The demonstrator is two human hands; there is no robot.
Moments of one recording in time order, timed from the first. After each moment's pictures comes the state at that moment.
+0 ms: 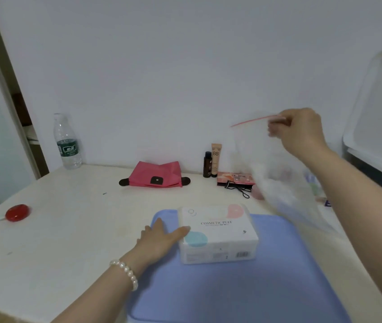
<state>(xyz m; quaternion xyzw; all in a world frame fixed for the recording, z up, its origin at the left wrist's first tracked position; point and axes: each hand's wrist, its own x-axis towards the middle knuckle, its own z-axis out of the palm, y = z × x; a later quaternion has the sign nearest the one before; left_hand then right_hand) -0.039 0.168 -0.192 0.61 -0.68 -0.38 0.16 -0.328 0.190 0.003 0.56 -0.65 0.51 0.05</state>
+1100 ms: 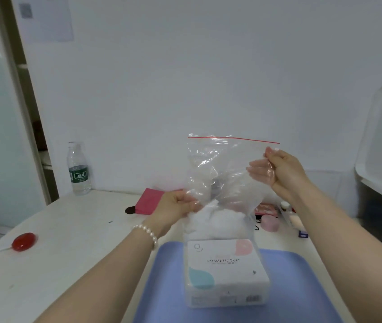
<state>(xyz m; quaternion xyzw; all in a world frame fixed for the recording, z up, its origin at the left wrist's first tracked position) -0.074 0.103 -0.093 0.38 -0.65 -0.50 0.42 -0.304 0.162 -0.008 0.40 -0.42 0.71 -0.40</state>
